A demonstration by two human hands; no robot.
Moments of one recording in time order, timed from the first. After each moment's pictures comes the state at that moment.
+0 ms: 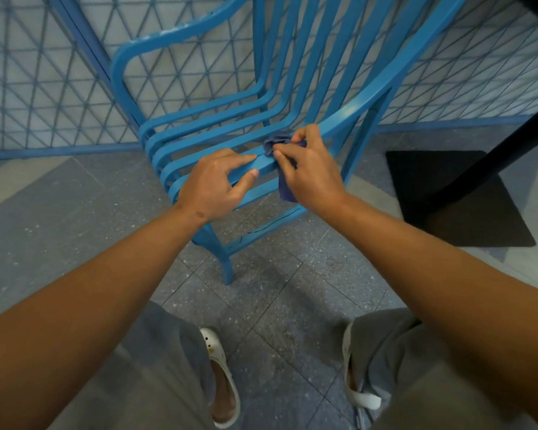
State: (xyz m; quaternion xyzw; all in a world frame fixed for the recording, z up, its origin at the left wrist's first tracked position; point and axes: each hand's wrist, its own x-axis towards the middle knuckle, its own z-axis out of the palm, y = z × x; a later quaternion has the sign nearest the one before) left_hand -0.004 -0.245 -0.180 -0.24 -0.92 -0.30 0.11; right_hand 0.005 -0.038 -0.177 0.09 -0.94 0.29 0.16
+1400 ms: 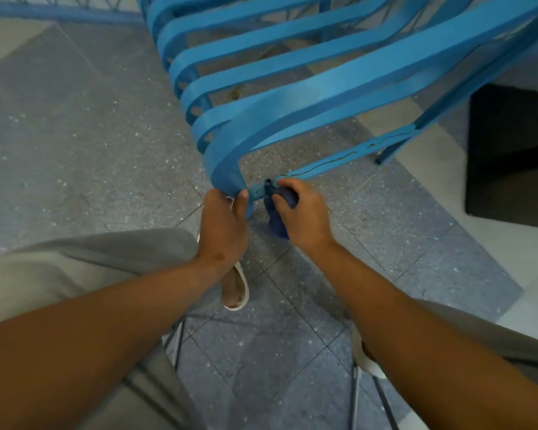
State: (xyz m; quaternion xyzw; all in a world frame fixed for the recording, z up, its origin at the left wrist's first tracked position) left_hand 0.084 -0.279 -0.346 0.17 -0.88 -0.45 -0.03; right_hand 0.057 -0.124 -0.380 -0.05 -0.89 0.45 -0.09
